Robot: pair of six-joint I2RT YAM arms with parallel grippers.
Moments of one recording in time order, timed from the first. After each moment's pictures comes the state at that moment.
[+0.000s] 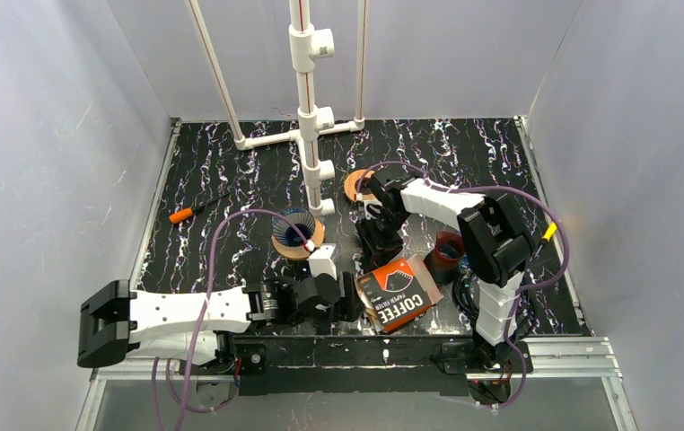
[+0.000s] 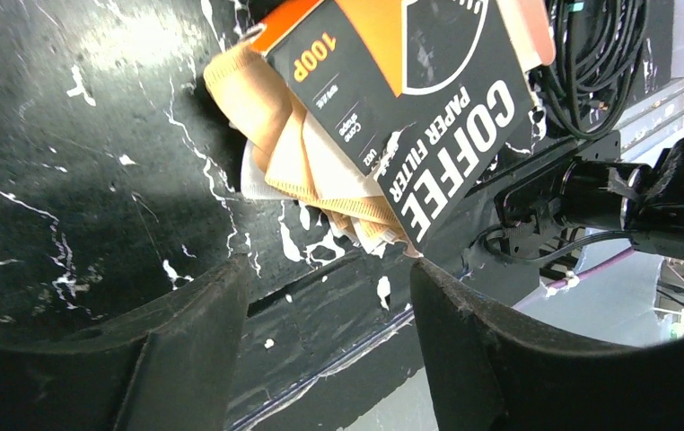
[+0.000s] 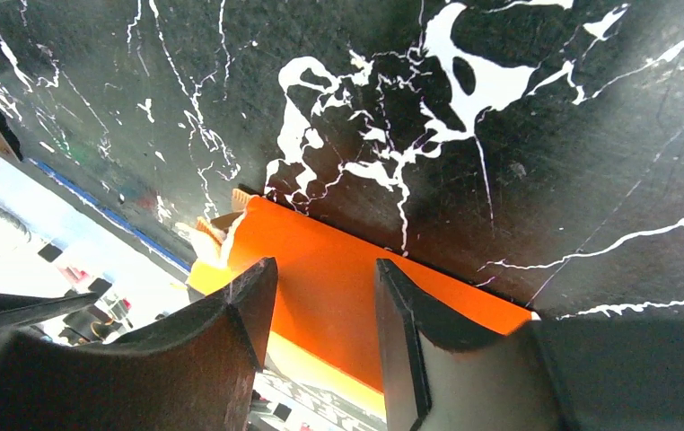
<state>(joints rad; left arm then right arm) -1.32 1.09 0.62 -0.28 -0.34 -1.05 0.64 1.93 1.33 -0.89 -0.49 0.18</state>
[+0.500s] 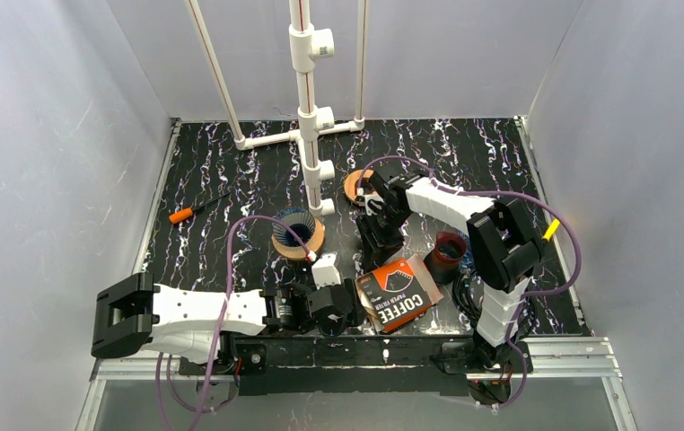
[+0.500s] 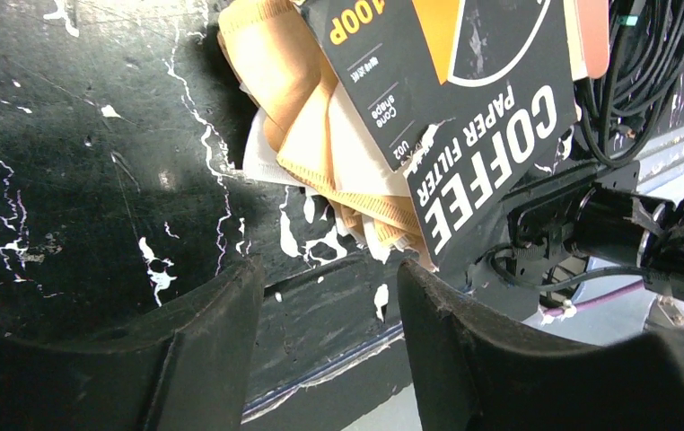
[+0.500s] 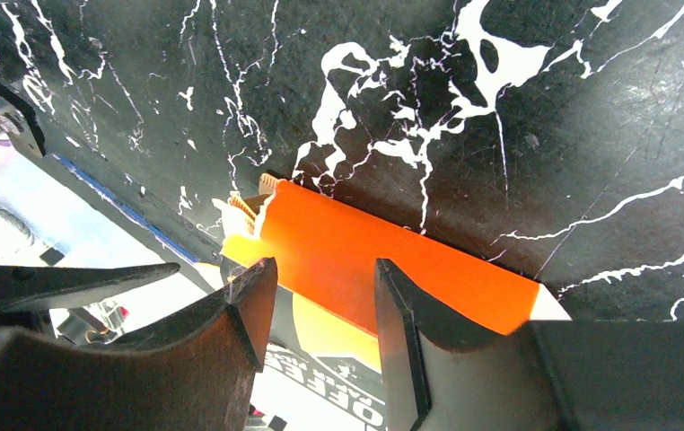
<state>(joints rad) -1.38 1.22 0.63 -0.27 -0.39 -1.25 0.64 1.87 1.32 -0.89 -0.50 0.18</state>
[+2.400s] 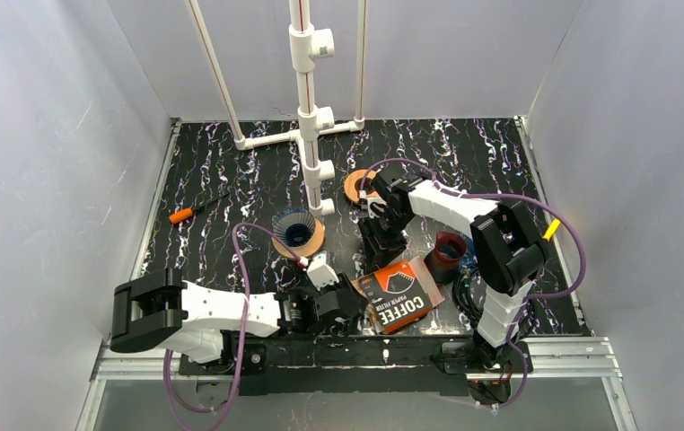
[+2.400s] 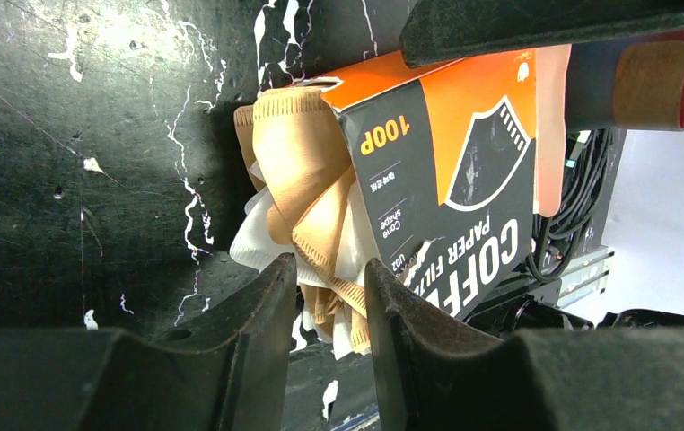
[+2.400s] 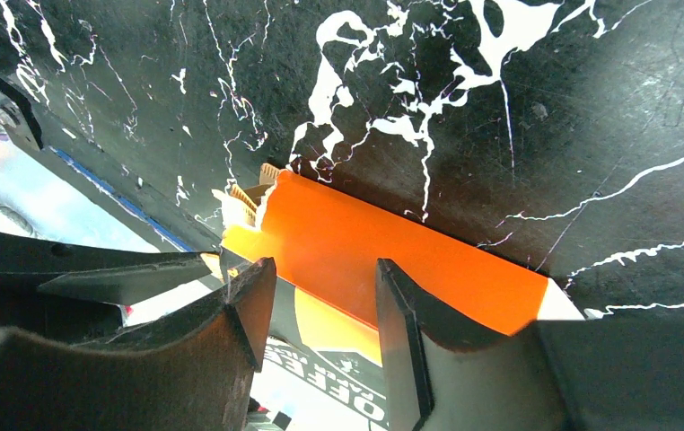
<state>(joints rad) -1.38 1.34 0.58 -0.06 -0.56 -1.49 0.64 1.83 1.28 -0.89 -0.50 0.19</state>
